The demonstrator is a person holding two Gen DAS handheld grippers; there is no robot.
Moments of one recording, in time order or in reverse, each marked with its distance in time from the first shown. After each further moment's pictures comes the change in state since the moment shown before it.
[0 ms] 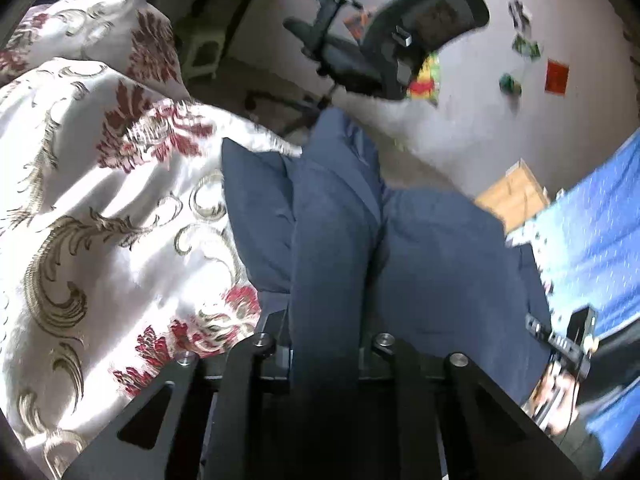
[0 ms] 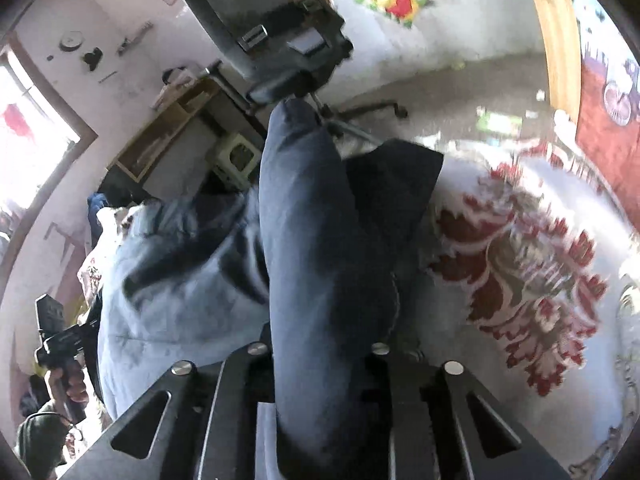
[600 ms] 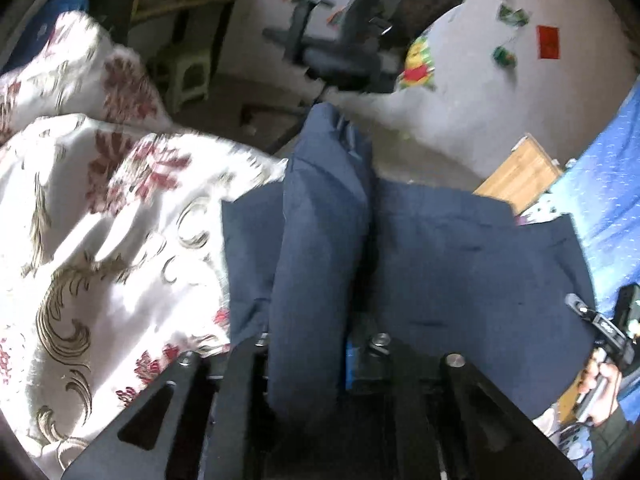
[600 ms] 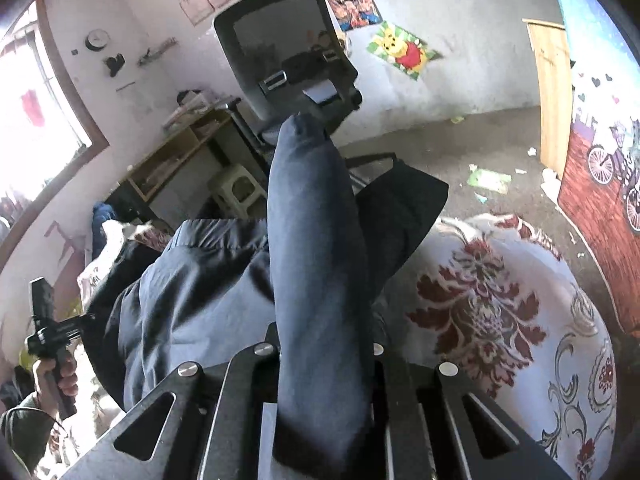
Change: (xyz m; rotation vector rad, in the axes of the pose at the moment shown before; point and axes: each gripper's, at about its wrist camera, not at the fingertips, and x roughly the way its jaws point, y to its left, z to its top) left arm 0.037 -0.036 0.002 0.141 0.038 0.101; right arm -0.047 0.019 0.008 -0.087 -0.084 -0.046
